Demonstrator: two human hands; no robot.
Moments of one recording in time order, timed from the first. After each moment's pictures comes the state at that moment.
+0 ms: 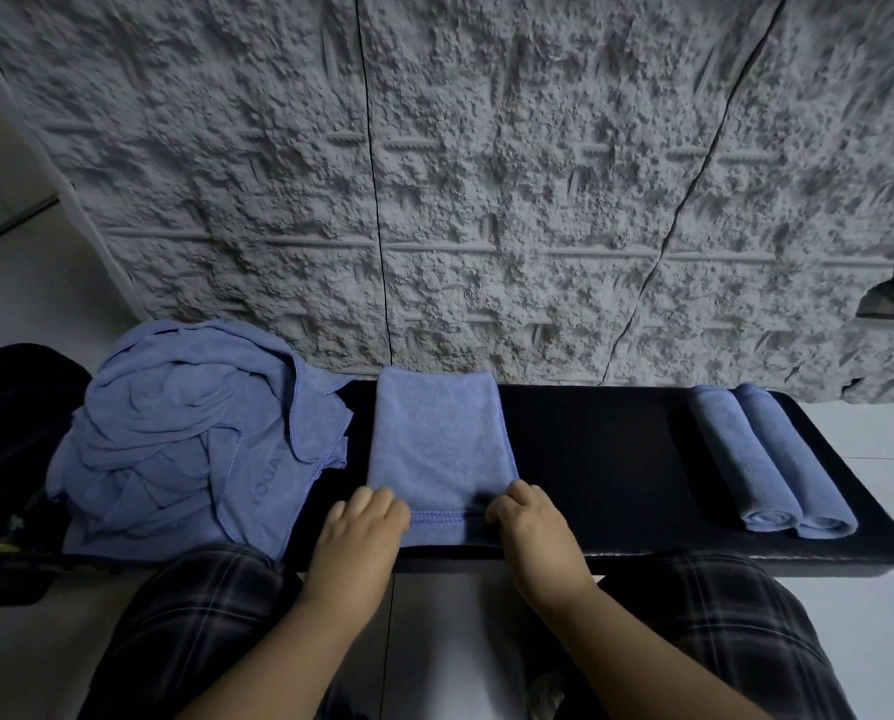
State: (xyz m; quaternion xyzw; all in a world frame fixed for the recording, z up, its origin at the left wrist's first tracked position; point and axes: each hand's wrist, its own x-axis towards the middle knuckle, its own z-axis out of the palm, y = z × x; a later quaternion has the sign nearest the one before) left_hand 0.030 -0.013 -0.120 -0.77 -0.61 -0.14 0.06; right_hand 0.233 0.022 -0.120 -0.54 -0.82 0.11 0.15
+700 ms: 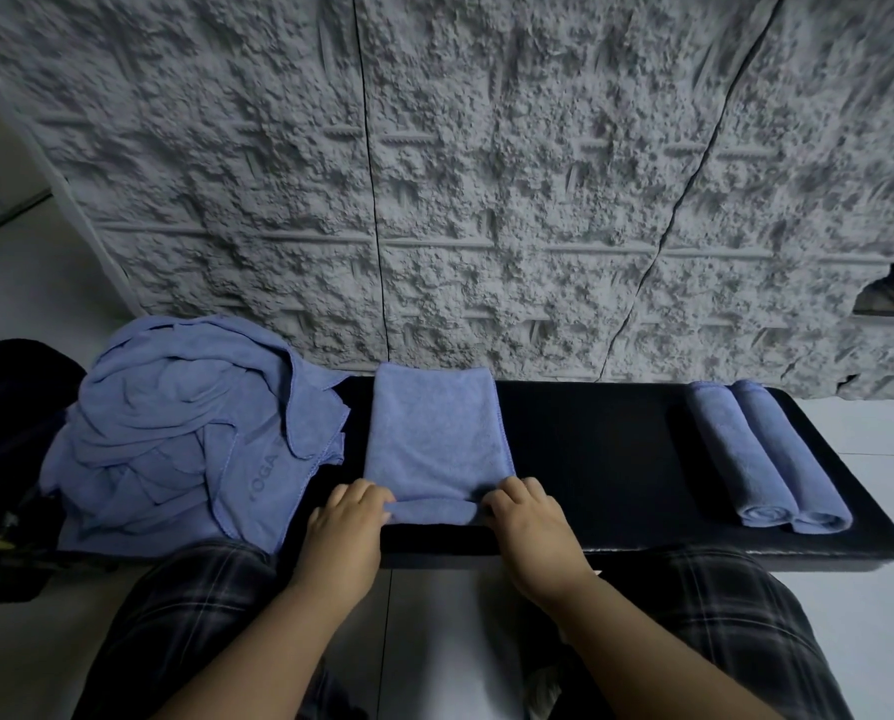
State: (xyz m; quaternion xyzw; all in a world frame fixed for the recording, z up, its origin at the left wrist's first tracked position) left_hand 0.018 -0.008 -0.130 -0.71 -0.68 -0.17 -0.06; right_hand 0.234 0.025 -0.118 -0.53 -0.84 0.10 0.11
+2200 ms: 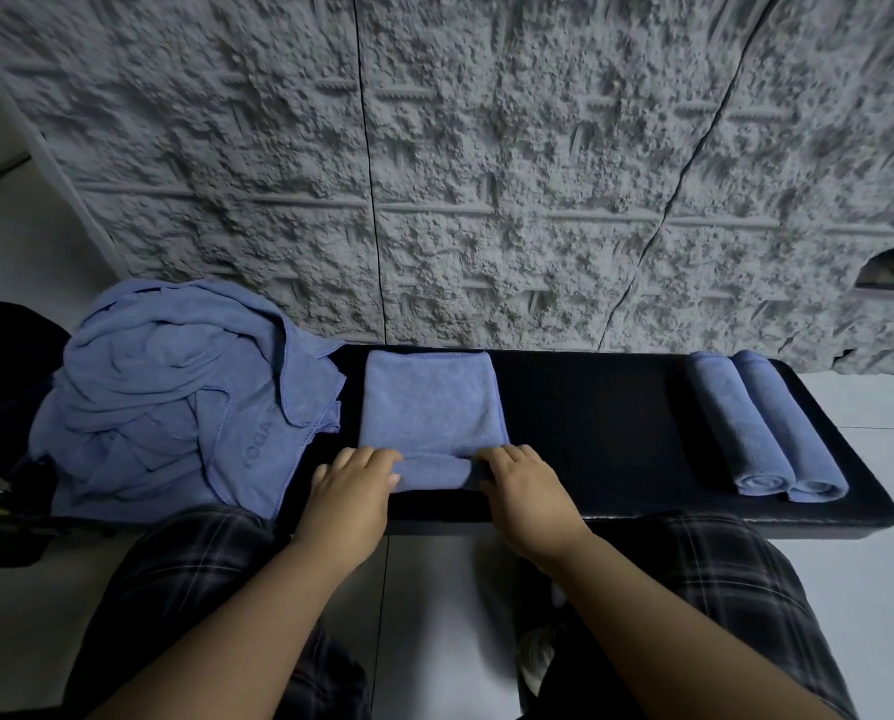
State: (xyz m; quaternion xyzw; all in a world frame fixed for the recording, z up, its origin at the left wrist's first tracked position) left_hand 0.024 -0.004 -0.125 -0.72 -0.67 -0.17 -0.06; right_hand 0.233 0.029 -0.110 -0.52 -0.83 0.14 0.12
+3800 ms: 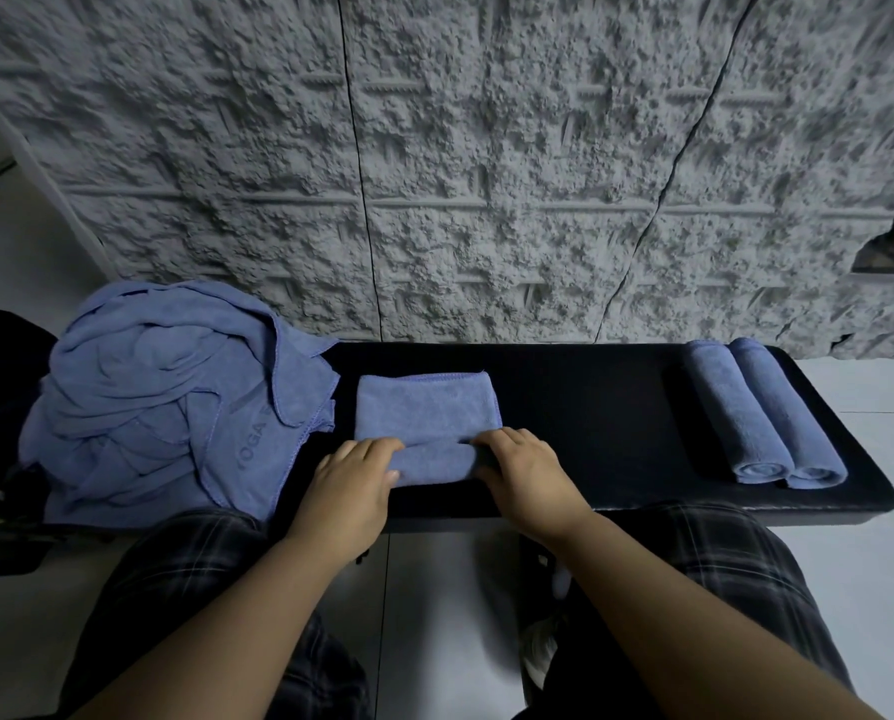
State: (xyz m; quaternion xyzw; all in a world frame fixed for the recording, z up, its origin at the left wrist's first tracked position) left_hand 0.023 0.001 -0.121 -0.74 -0.63 -0.19 -0.09; right_hand 0.238 0.042 -0.111 -0.51 -0.83 0.18 0.16
